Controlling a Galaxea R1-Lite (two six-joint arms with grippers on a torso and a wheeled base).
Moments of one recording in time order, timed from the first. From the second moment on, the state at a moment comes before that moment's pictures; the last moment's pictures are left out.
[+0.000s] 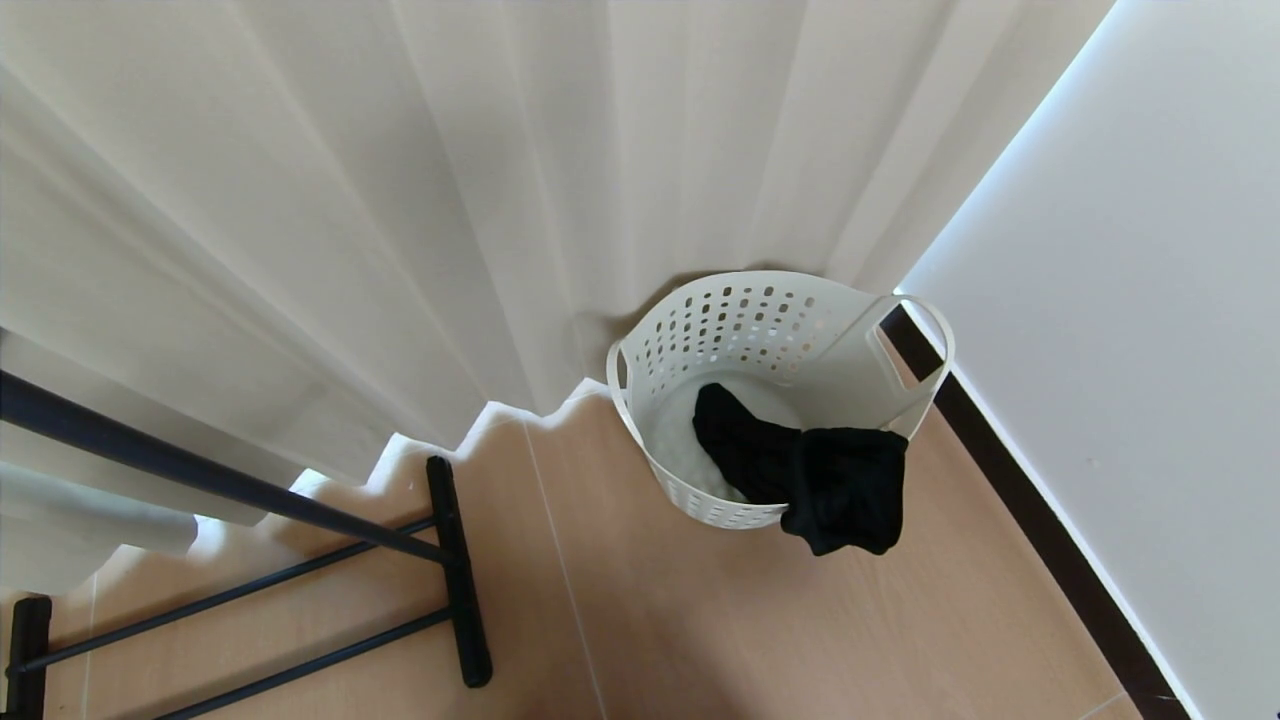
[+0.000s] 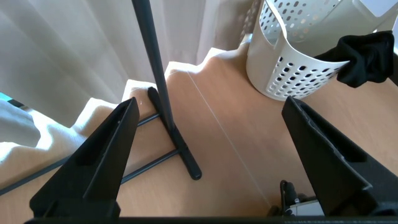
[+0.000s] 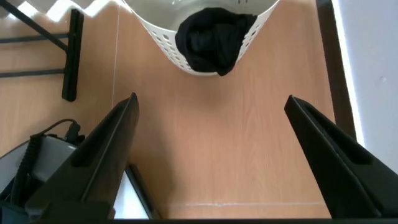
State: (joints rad) left arm 0.00 0.00 0.00 -0.04 -0.15 0.05; right arm 0.17 0.34 -0.04 -0.06 0.10 -0.07
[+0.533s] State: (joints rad) left arm 0.00 0.00 0.00 -0.04 -0.15 0.05; right arm 0.16 0.94 -0.42 -0.07 0.10 -0.40
